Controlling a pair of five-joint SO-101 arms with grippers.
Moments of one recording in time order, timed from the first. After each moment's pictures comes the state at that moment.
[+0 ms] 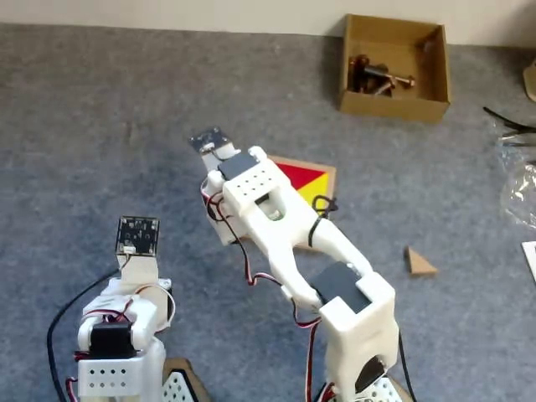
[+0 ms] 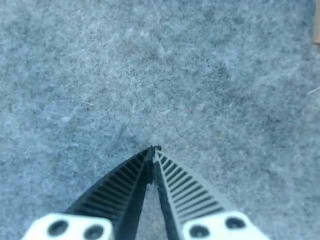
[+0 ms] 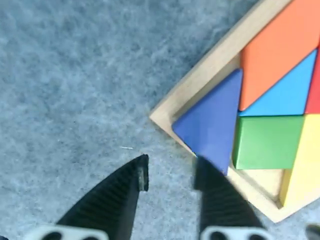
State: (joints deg) left arm -8.3 -104.6 95.9 77.0 1.3; right arm -40.5 19.7 -3.9 78.1 -1.5
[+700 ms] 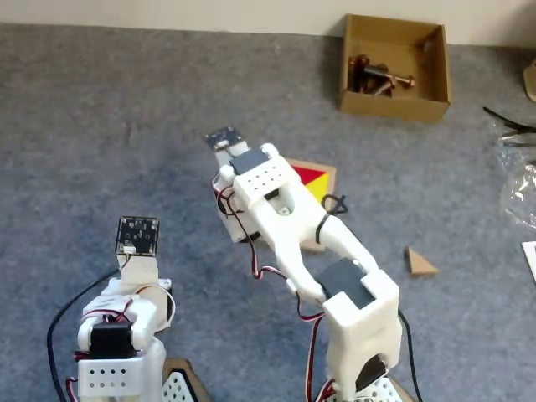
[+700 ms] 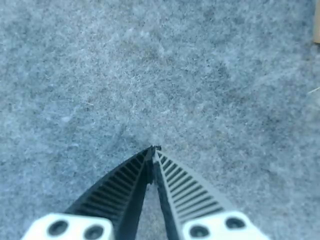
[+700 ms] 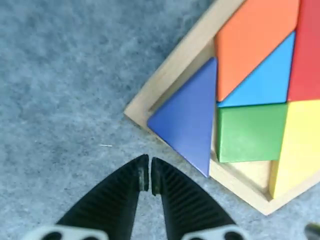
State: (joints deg) left arm -8.3 -104.6 95.9 77.0 1.3; right arm -37.5 19.6 -2.5 78.3 -1.5
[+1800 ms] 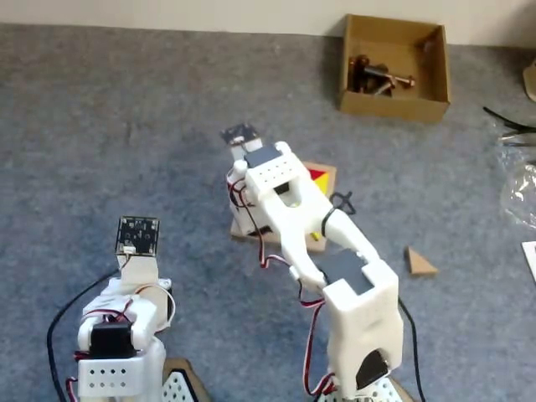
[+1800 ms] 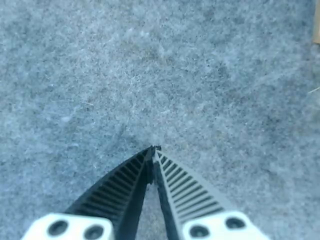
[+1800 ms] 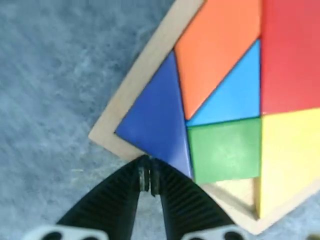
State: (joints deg) left arm -8.3 -104.6 95.9 77.0 1.3; right arm -33.5 24.3 -2.7 73.7 -1.5
